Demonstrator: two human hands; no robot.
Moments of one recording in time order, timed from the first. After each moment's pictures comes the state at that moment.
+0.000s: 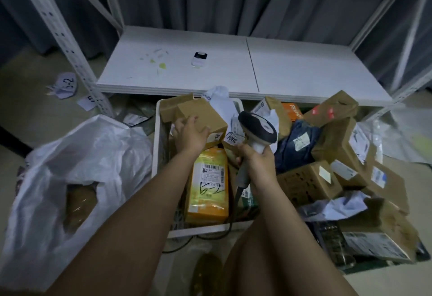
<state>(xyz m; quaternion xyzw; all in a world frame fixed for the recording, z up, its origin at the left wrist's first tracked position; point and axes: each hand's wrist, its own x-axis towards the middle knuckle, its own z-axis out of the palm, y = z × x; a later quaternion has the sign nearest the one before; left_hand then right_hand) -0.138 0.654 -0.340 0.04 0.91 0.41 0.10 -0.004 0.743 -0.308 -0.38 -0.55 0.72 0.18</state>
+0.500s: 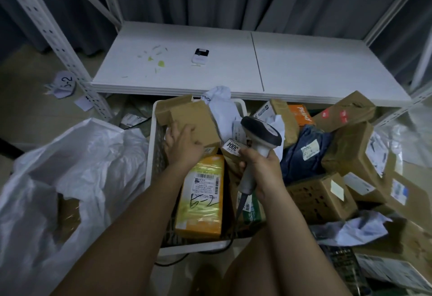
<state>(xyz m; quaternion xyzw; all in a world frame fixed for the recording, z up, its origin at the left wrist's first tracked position) -0.157 0.657 -0.374 0.08 0.94 0.30 0.12 -0.030 0.778 -0.328 -0.39 -0.53 0.74 0.14</state>
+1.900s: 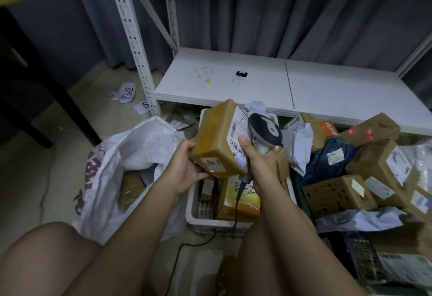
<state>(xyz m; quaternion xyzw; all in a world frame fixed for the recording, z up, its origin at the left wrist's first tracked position) -0.066 0.513 -0.289 -0.08 0.46 0.81 0.34 -0.014 0.675 -0.287 -0.33 -0.55 0.76 0.12</state>
